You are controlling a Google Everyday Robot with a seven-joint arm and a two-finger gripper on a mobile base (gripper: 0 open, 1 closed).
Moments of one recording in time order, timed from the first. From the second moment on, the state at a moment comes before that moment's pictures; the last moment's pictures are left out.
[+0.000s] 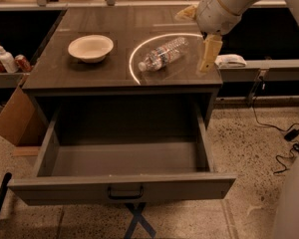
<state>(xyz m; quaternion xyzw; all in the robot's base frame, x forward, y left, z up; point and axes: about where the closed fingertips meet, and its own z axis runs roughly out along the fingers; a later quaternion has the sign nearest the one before) 0.655 -0.119 0.925 -0.78 0.57 0.03 0.27</state>
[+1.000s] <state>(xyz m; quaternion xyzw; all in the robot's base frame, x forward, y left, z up) 0.698 -0.079 0.903 -0.76 0.58 0.06 0.29</state>
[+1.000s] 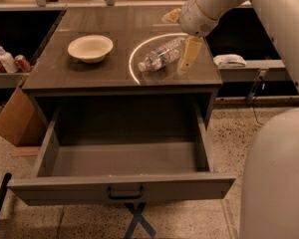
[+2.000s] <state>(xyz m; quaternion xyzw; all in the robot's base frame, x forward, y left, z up) 0.724 -0.064 0.869 -0.75 0.59 0.07 0.28</state>
